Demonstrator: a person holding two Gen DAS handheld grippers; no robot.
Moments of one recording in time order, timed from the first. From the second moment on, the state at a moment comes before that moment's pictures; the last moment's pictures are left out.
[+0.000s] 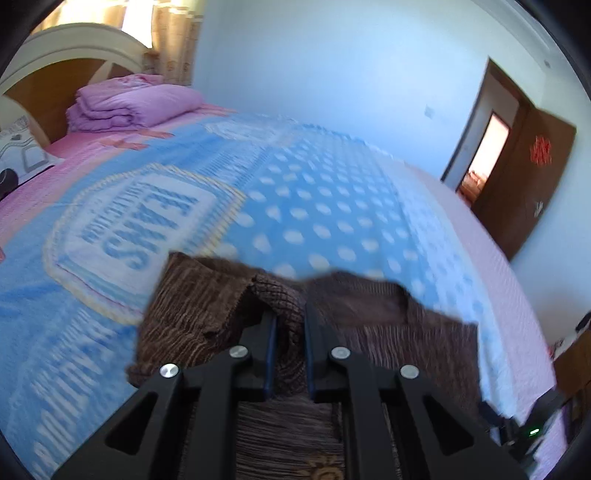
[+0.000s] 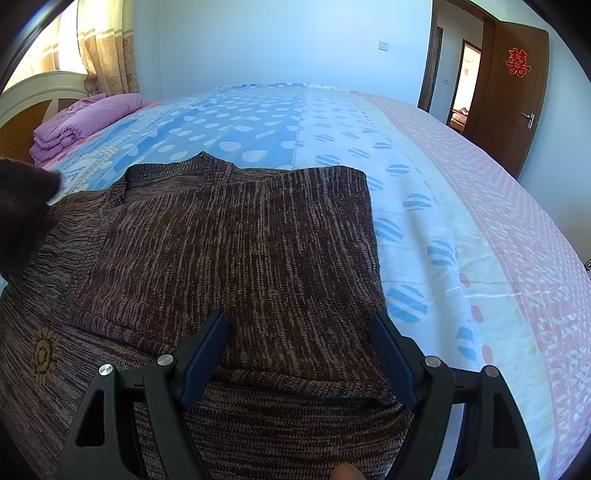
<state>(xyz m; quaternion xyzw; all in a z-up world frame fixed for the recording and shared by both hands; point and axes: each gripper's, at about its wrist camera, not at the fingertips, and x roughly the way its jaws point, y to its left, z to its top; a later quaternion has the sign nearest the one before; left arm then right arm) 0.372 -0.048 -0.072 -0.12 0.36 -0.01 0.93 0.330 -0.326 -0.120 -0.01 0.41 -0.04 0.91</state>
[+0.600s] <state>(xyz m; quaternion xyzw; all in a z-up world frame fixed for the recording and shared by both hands) 0.310 0.000 -0.114 0.13 0.35 0.15 0.92 0.331 -0.327 -0.119 0.00 0.41 -0.04 0.91</state>
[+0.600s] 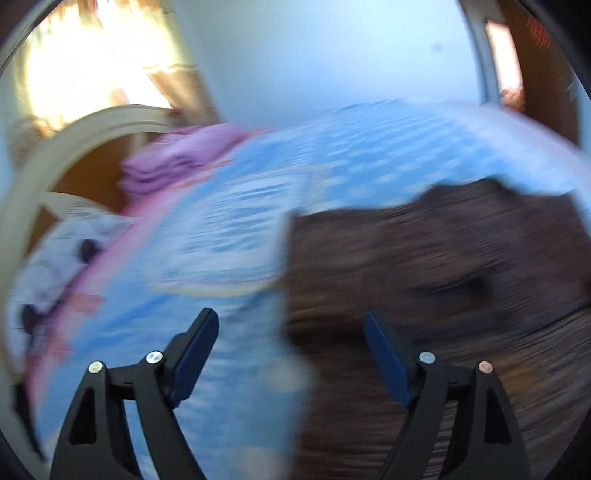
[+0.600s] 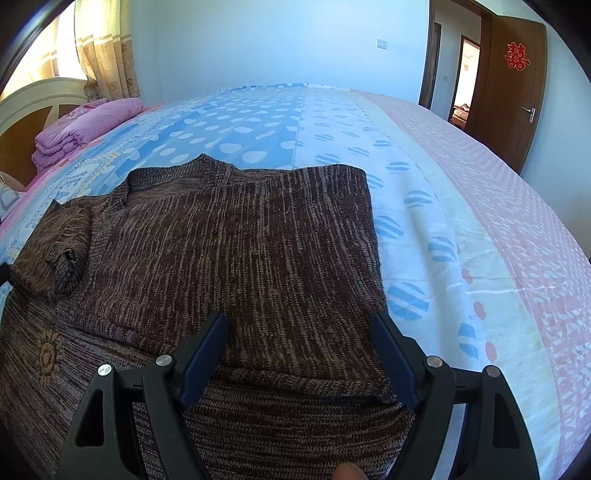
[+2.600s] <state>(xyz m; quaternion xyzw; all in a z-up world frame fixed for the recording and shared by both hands) 0.294 0.087 -0.124 -0.08 0.35 0.17 0.92 0.354 -0.228 -0.076 0.01 0.40 0.12 0.91</state>
